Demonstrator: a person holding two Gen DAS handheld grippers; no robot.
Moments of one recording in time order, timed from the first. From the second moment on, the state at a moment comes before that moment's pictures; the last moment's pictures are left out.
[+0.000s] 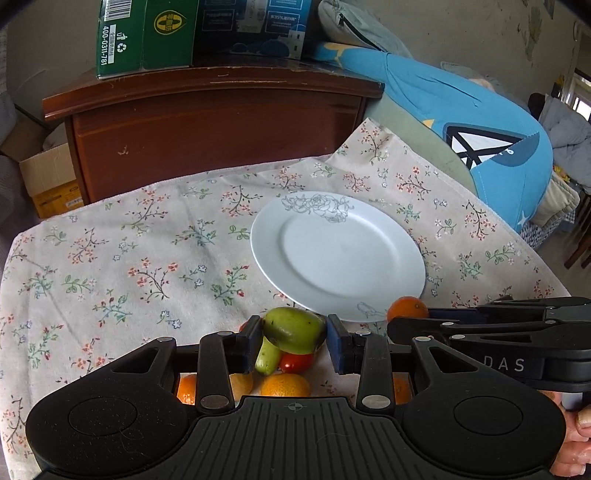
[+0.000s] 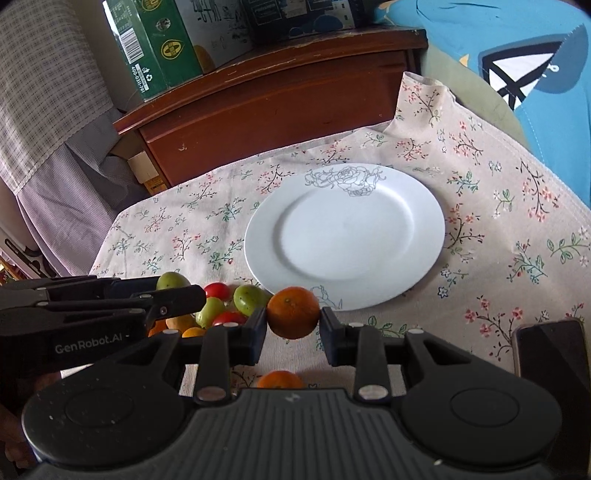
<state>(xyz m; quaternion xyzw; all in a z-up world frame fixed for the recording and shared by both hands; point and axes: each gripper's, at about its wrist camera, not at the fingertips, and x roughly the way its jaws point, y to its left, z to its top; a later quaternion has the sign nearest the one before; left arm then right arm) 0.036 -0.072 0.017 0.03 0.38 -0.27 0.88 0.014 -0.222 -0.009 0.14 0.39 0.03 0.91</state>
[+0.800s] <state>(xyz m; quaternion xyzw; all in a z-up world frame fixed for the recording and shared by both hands) 0.093 -0.111 -0.008 0.02 0.40 -0.28 0.87 0.066 -0.252 -0.029 0.16 0.40 -0.03 0.90</state>
